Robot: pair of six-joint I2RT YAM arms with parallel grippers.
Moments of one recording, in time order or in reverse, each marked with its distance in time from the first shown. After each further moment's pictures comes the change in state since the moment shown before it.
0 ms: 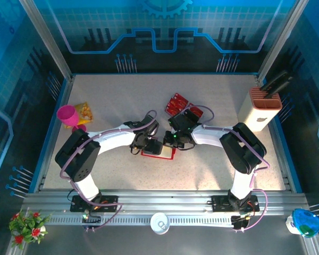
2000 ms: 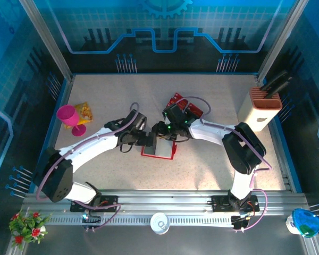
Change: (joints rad) left arm 0.075 -0.309 -0.051 -0.045 -0.022 -0.105; right arm 0.020 0.003 0.165 -0.005 -0.071 0.045
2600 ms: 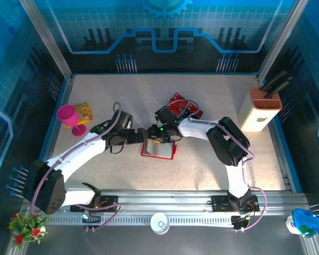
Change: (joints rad) left arm 0.124 -0.121 -0.109 0.060 0.053 -0.070; right arm 0.032 0.190 0.122 -0.036 -0.030 0.011
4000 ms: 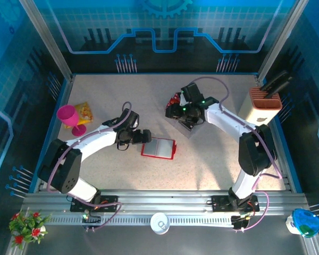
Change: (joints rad) left arm 0.007 0.232 0.042 0.079 0.065 0.036; right arm -0.247 -0.278 0.094 -0.331 0.082 -0.298
